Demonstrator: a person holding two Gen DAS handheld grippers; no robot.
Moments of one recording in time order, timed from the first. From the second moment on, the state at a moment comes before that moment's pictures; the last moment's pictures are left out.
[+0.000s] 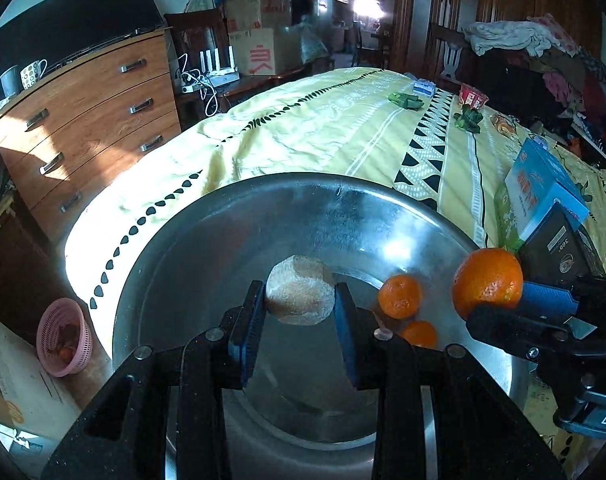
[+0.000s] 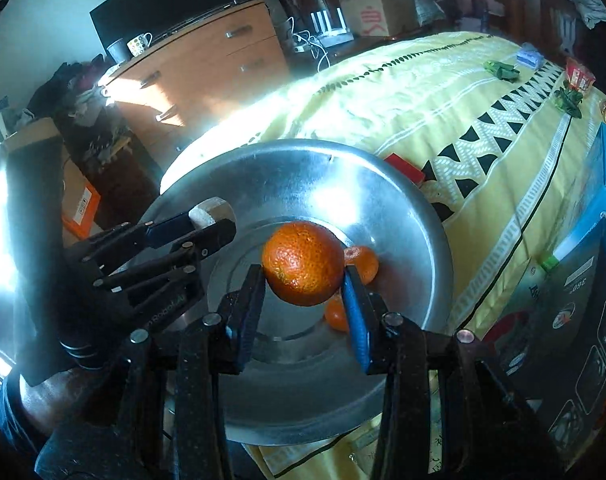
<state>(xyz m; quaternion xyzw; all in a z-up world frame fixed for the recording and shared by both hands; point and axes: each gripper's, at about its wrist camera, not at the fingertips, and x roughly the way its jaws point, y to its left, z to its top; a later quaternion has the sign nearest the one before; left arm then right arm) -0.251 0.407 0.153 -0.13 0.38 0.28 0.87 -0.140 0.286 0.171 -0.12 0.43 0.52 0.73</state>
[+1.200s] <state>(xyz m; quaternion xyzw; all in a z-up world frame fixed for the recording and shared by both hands) -0.248 0.398 0.162 -0.11 0.38 0.30 0.87 -0.157 0.272 0.192 -0.11 0.38 0.53 0.75</state>
